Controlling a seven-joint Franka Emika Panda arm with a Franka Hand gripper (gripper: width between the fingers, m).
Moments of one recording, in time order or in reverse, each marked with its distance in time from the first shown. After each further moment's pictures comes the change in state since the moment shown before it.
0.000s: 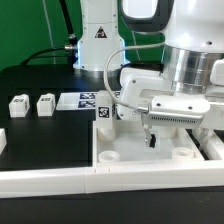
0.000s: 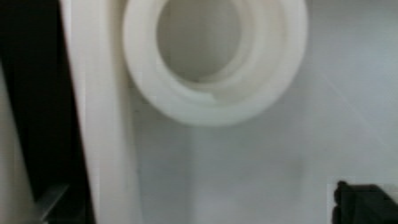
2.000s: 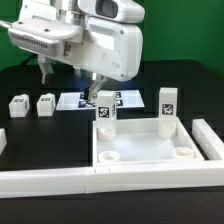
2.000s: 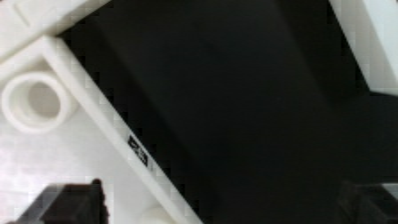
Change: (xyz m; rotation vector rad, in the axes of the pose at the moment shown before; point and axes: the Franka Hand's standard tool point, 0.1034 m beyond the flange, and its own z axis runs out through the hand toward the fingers) arm 0.006 -0.179 -0.078 0.070 -0.021 0.615
